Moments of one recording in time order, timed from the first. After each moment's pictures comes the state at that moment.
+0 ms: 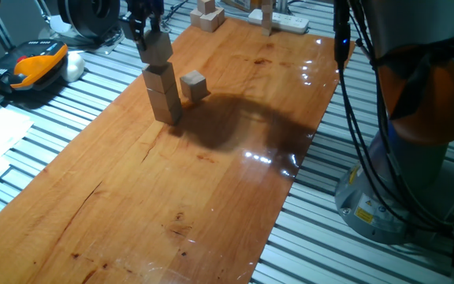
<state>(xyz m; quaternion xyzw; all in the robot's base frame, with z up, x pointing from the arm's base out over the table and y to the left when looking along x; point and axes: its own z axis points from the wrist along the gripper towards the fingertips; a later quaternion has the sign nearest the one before) 0.624 -0.041 0.257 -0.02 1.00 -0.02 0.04</state>
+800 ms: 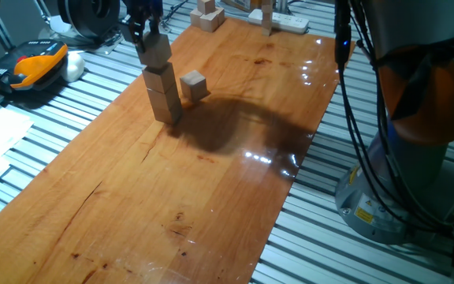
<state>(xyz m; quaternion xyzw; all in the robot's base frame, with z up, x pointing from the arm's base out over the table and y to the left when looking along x) 0.626 -0.035 0.253 -0.01 1.00 -0.03 0.04</state>
